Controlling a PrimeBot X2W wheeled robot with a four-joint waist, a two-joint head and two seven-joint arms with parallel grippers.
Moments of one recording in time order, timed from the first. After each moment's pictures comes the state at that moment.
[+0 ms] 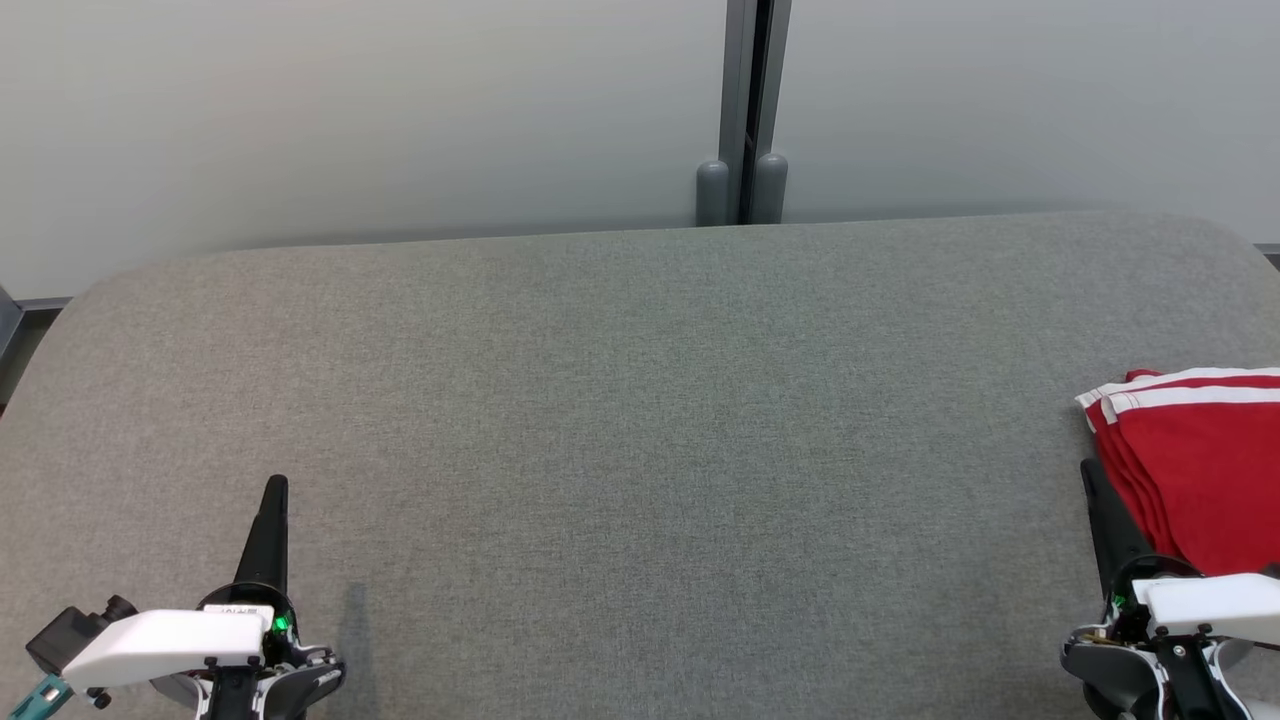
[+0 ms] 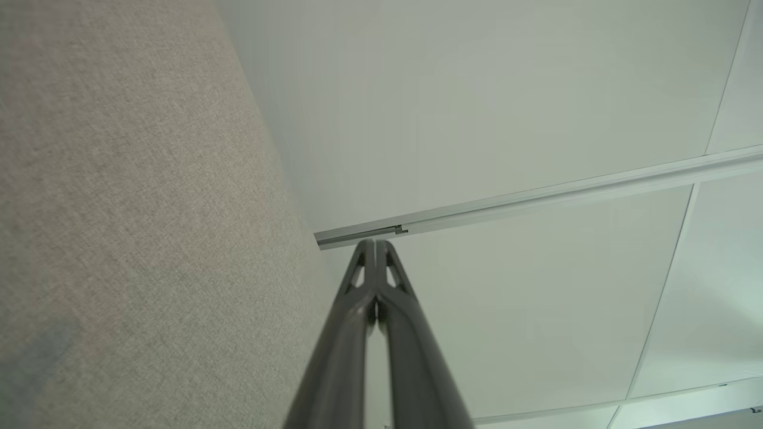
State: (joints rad) left arm -0.09 0.05 0.09 0.28 -1.44 -0.11 0.07; right arm -0.12 -0.04 -0.09 0.29 1.43 0.13 0.06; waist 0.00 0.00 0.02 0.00
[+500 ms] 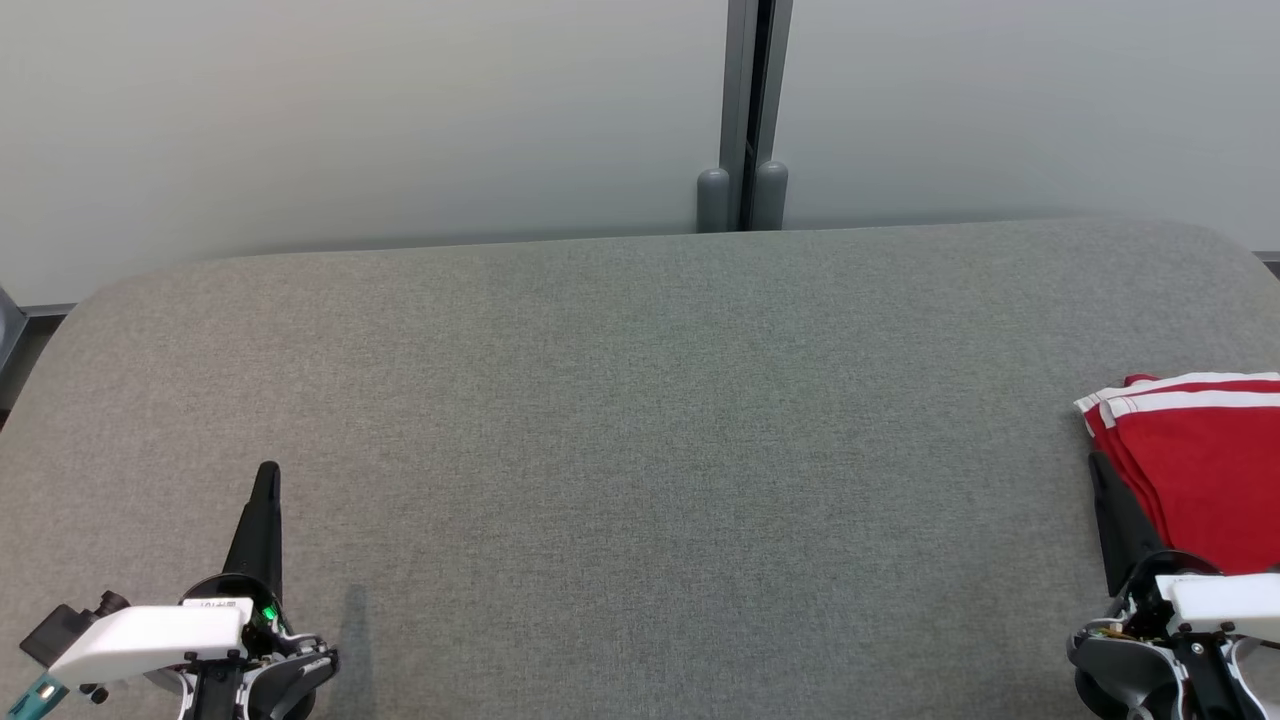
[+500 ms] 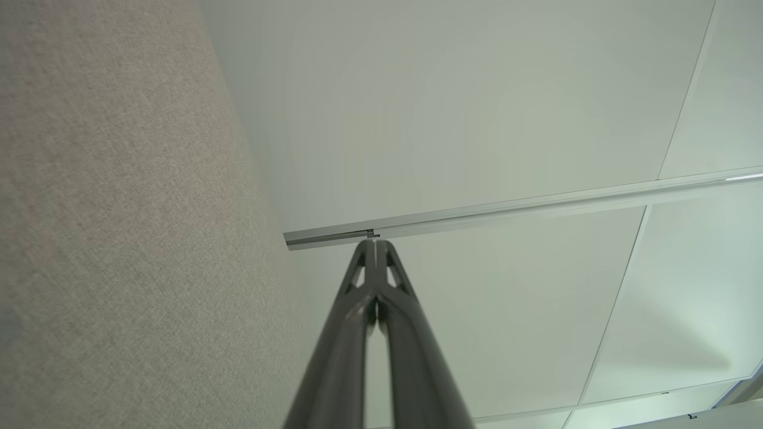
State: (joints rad) left arm -0.10 0.05 0.10 0.26 -1.54 -0.12 0.10; right arm -0.12 -0.04 -0.11 0.26 1.54 0.13 0.09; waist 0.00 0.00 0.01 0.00
